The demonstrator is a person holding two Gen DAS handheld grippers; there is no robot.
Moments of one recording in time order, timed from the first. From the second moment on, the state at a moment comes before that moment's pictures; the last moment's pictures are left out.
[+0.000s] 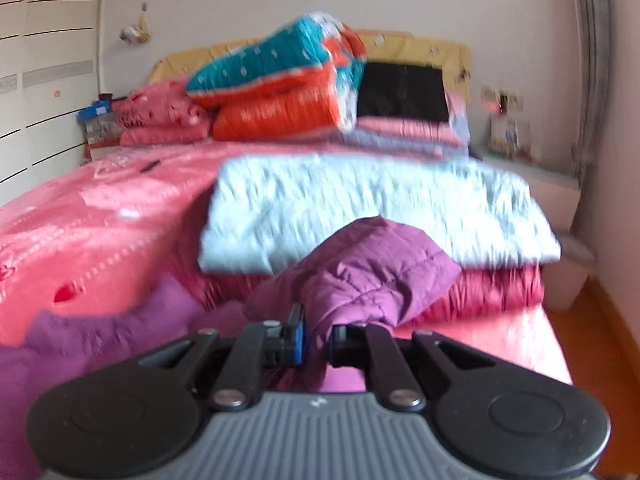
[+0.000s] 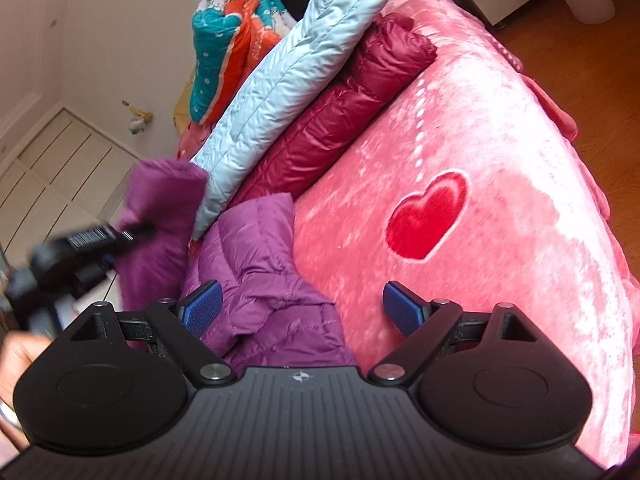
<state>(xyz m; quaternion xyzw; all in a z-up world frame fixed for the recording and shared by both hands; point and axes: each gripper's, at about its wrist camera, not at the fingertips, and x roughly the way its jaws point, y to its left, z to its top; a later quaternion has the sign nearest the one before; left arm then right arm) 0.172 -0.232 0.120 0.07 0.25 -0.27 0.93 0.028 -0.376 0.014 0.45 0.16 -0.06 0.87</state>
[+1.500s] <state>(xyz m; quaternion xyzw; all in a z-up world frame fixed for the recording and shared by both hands) 0.160 0.032 0.073 -0.08 0.23 -0.14 0.96 0.199 -0.350 0.083 0.22 0.21 0.02 0.95</state>
